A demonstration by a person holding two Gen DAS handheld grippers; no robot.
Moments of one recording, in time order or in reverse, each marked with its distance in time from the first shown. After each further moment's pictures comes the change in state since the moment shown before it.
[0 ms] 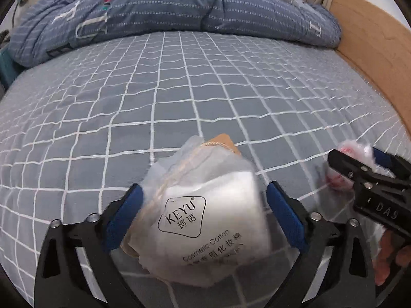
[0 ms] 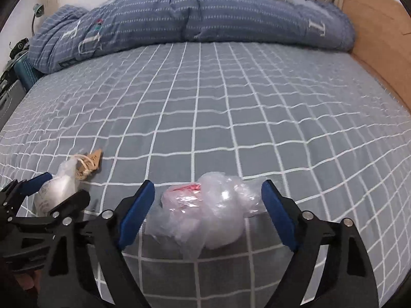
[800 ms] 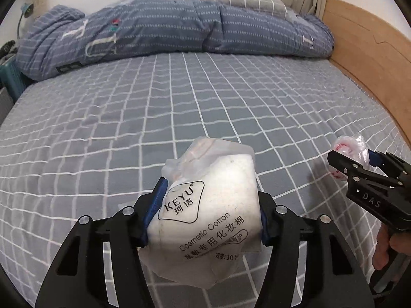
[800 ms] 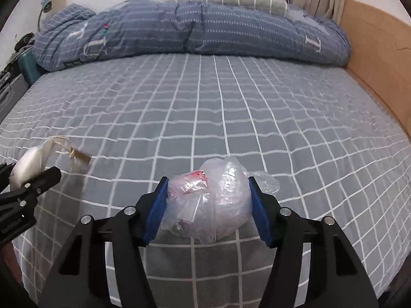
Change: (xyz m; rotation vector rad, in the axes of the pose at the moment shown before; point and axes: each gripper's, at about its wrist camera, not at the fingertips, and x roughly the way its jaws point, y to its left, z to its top) left arm -0.076 0.016 0.005 0.002 -0.091 -0.017; right arm -0.056 0.005 0.000 -0.040 -0.092 -0.021
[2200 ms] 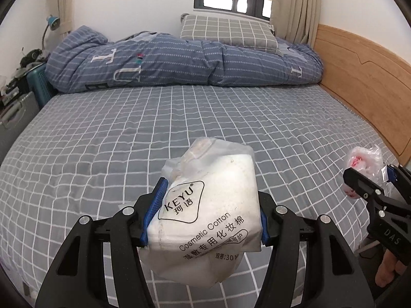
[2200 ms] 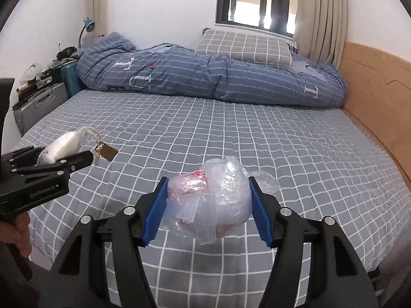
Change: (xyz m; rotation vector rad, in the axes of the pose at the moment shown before) left arm -0.157 -0.008 -0.053 -0.027 -0.144 0.026; right arm -0.194 0.028 -0.057 -0.078 -0.209 0.070
